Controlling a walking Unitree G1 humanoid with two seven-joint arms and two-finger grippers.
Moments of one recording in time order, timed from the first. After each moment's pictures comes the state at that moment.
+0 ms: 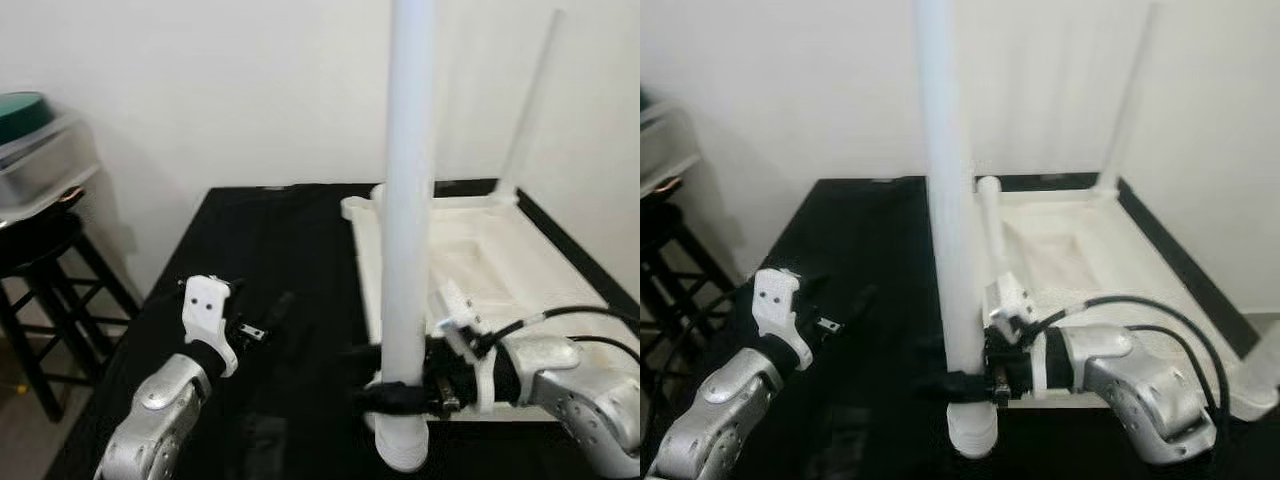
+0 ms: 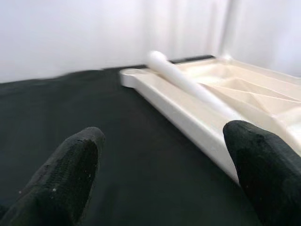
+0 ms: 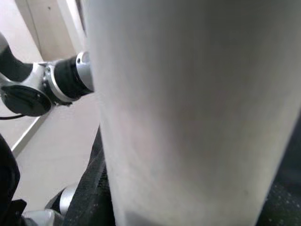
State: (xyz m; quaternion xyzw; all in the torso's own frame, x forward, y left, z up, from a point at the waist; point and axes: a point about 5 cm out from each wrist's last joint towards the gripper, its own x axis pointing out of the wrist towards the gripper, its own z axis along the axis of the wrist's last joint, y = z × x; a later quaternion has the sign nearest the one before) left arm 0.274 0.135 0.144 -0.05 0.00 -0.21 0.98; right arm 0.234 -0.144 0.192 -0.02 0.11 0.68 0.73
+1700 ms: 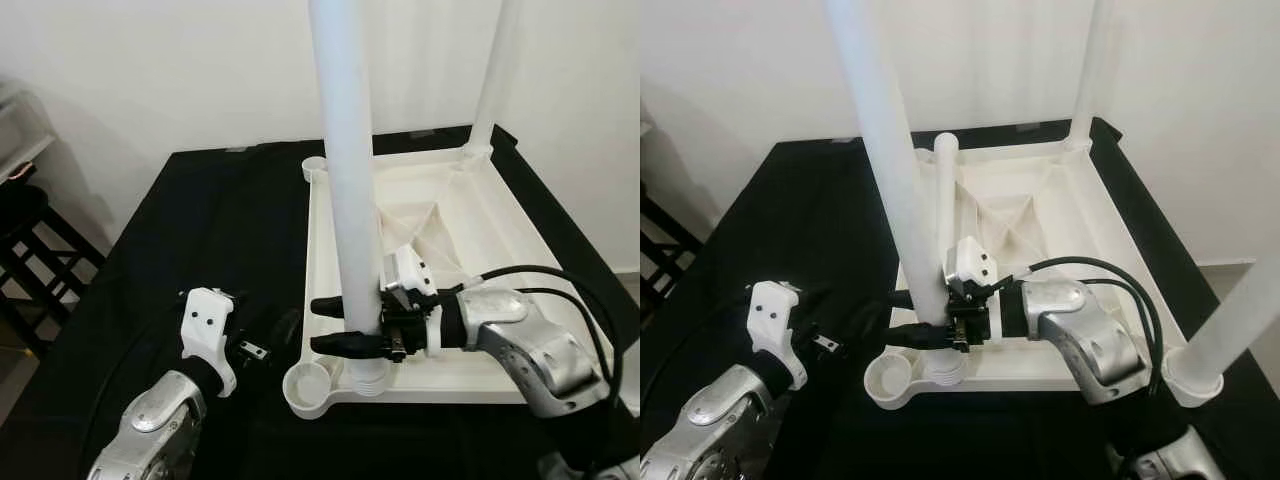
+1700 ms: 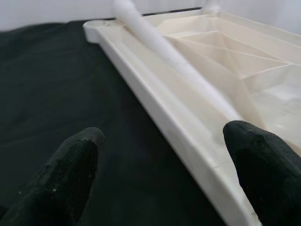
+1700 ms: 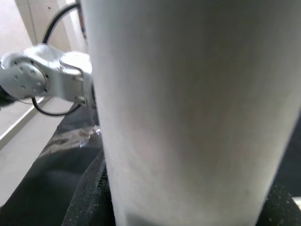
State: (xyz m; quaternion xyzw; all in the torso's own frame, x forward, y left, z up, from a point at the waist) left arm 0.247 0.143 0.152 -0.03 0.02 -0.20 0.98; right arm 0.279 -0.112 0.214 -0.09 0.02 0.67 0.73
